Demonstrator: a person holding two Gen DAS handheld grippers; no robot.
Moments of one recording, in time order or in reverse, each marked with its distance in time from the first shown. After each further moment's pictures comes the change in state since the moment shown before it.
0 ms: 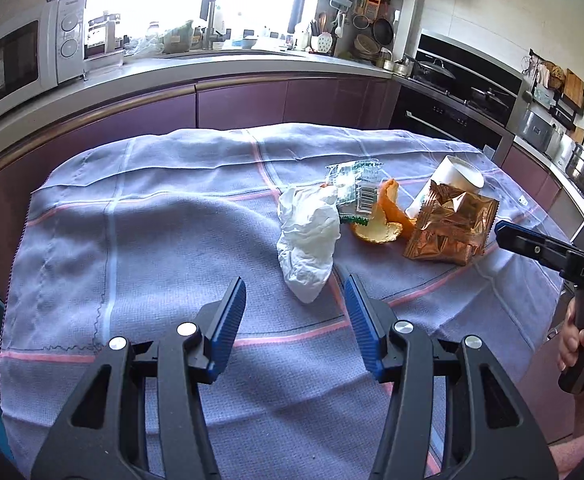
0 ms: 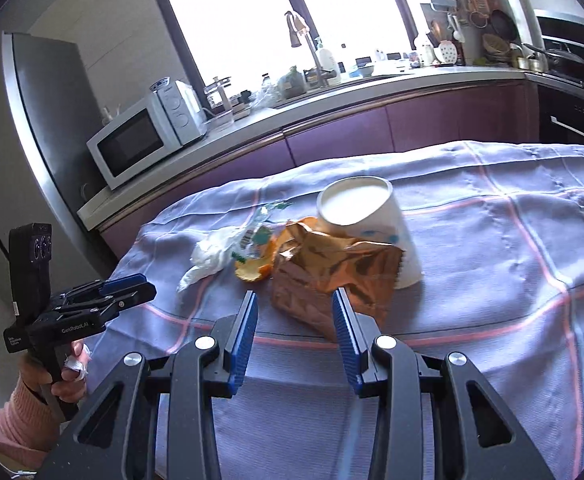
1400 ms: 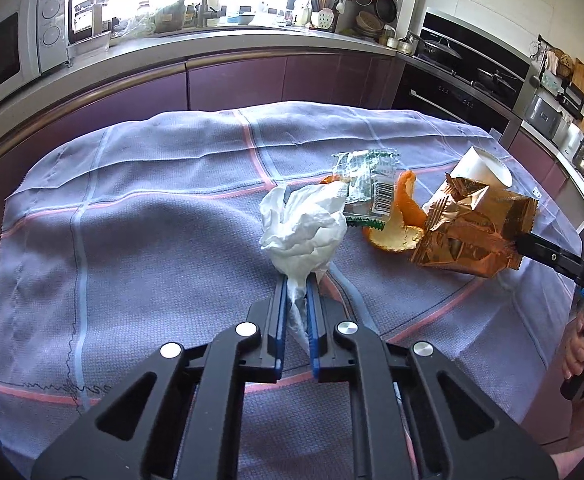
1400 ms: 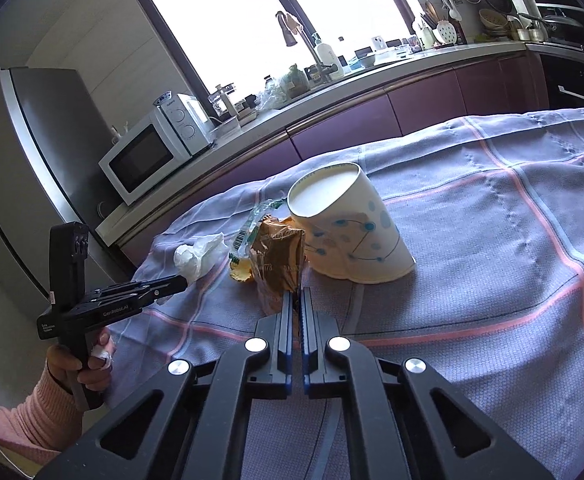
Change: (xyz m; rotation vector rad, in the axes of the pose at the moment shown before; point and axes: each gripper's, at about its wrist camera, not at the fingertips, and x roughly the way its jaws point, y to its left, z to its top) left arm 0.045 -0.003 0.022 0.002 0.080 0.002; right arm 0.002 -0.033 -0.003 0.071 0.008 0.125
